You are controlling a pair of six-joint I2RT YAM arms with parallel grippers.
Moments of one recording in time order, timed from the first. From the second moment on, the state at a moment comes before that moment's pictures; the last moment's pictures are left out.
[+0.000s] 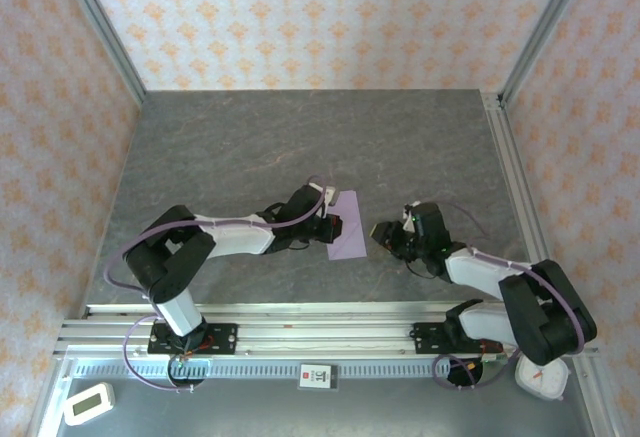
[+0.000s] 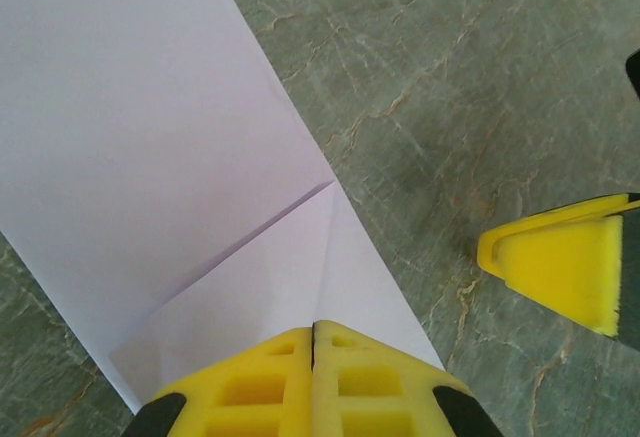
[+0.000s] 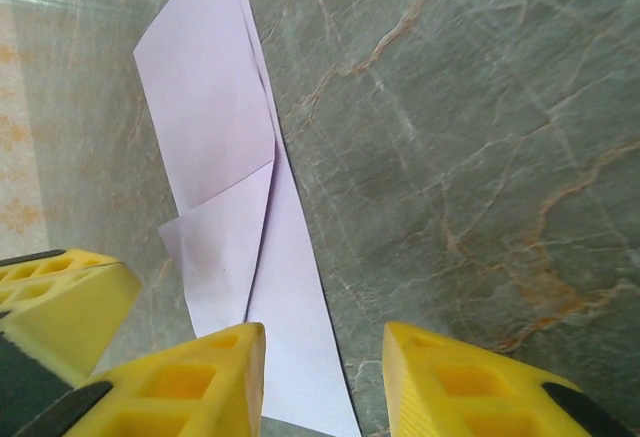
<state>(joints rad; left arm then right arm) -0.75 1.71 0.81 0.15 0.19 -0.59 0.39 1.24 0.29 0.20 -0.40 0.95</state>
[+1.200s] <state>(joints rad) -0.72 1.83 0.72 0.41 0.20 -0.58 0.59 1.44 0.51 -0.02 -0.20 0.98</state>
